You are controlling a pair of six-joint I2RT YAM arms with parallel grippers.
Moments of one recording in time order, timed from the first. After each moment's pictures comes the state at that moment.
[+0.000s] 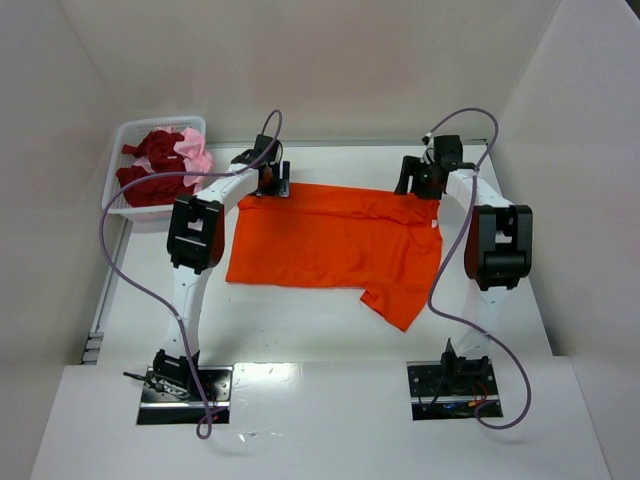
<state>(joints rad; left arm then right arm) -0.27 2.39 1.99 -0.54 -0.14 -0.22 0.00 1.96 1.49 -0.39 -0.24 0.16</state>
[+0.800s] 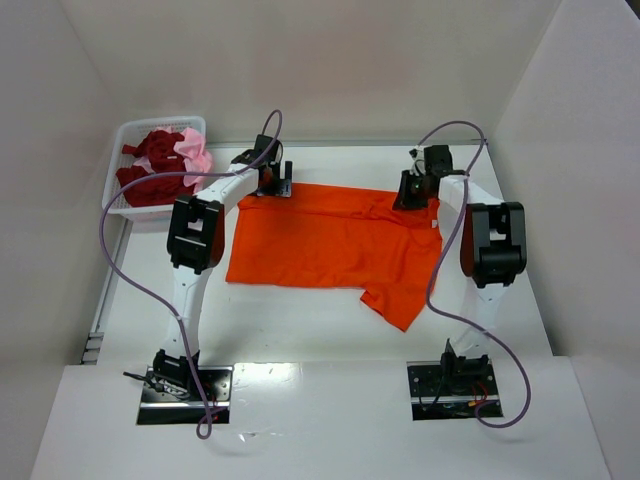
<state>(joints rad) -0.27 2.39 1.99 -0.54 -0.13 -0.22 0.03 2.03 1.46 -0.38 -0.33 0.16</state>
